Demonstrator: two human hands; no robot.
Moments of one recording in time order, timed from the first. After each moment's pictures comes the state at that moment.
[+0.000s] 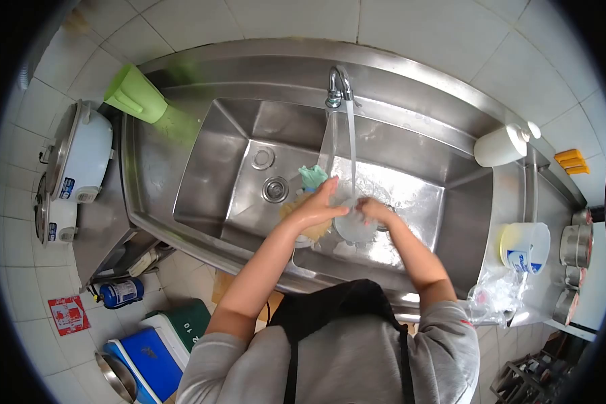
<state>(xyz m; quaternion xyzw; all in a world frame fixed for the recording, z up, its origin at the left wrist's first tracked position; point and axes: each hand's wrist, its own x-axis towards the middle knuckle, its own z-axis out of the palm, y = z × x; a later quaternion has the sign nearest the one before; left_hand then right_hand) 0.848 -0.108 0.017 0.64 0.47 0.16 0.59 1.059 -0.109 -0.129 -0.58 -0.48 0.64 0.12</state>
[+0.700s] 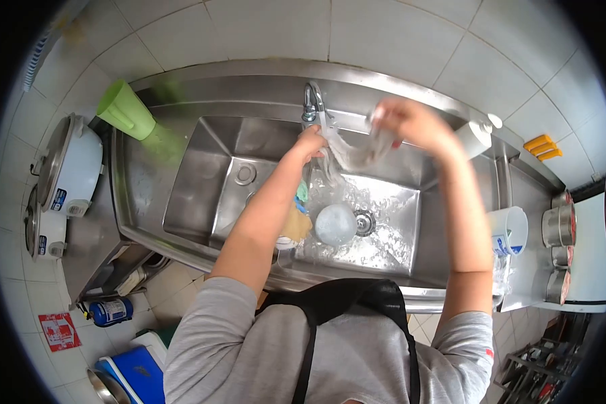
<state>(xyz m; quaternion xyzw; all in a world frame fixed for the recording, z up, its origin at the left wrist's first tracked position) 0.912 0.036 0.014 0.50 0.53 0.27 0.63 1.094 -0.081 0.244 -0.59 -0.68 0.36 0.22</state>
